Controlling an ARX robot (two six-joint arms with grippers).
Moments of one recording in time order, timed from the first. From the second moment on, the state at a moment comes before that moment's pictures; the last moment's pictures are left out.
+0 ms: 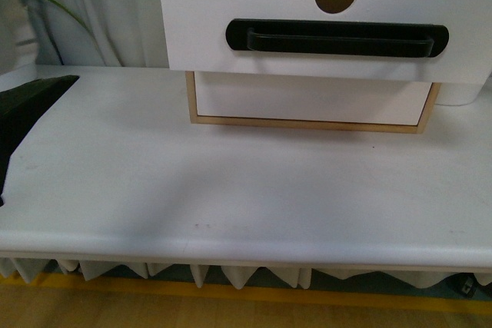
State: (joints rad) left arm -0.32 1.06 0.35 0.78 0.10 1.49; right arm -0.06 1.01 0.86 -0.21 -0.23 -0.66
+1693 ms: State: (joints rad) left arm -0.39 1.61 0.89 0.77 0.12 1.62; right arm 0.05 1.49 1.20 -0.18 -0.12 -0.87
